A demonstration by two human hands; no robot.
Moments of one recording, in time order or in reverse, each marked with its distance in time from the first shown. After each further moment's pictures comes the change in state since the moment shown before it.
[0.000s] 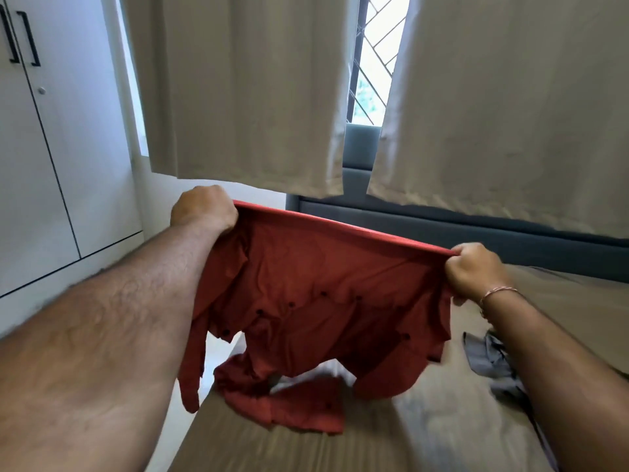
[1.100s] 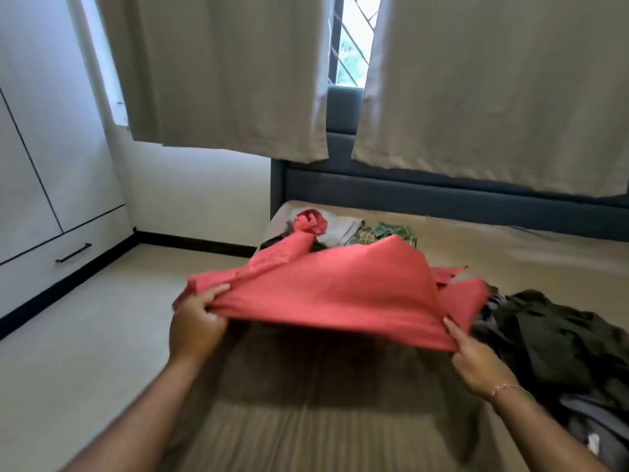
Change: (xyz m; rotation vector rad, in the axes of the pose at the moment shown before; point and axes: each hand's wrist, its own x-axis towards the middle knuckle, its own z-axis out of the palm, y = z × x) left_hand -0.187 -0.095 0.165 -0.758 -0.095 0.052; right_hand -0.099 0.209 0.090 -0.259 -0.329 0.033
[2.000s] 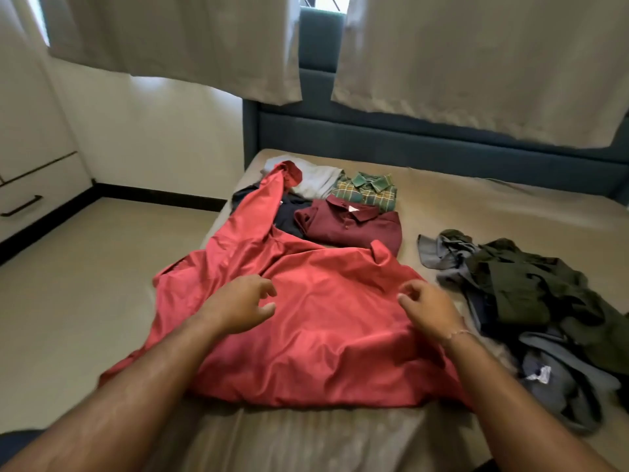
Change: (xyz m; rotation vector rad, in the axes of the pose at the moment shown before) left_hand -0.029 0.021 0.081 0.477 -0.733 0.336; right_hand 0.001 -0.020 0.033 0.217 0.099 -0.065
